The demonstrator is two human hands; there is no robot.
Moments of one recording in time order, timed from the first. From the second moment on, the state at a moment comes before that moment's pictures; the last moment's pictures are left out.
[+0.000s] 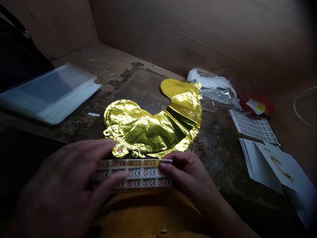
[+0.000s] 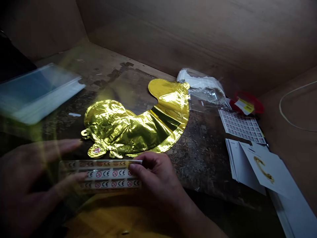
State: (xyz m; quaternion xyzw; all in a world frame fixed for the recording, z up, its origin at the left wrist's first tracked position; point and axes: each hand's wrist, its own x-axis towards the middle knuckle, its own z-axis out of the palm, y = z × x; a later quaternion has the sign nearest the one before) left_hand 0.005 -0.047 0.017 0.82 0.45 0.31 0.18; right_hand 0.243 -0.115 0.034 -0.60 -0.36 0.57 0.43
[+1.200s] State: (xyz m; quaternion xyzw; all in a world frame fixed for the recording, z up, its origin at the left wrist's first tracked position) left_hand 0.044 -0.040 0.027 0.62 0.42 0.02 0.66; right_hand 0.244 -0.114 0.047 -0.61 -0.71 0.22 0.27
